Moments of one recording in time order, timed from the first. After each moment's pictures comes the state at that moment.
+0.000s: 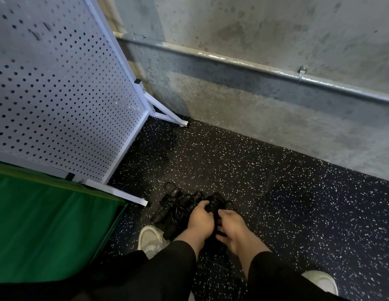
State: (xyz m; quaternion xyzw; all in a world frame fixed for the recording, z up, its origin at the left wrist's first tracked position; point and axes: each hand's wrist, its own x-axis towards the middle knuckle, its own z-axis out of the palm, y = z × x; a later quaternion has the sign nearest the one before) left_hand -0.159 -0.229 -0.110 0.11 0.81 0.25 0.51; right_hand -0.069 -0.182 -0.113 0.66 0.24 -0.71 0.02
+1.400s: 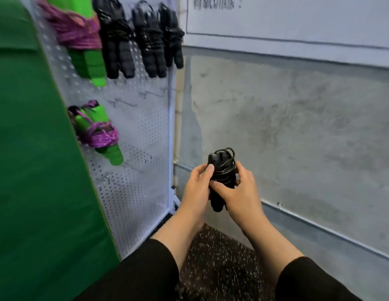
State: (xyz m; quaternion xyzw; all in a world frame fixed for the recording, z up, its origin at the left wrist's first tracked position) left_hand -0.260 -0.220 0.266 0.22 0.51 0.75 0.36; right_hand -0.171 -0.159 0.277 0.35 0.74 -0.44 -0.37
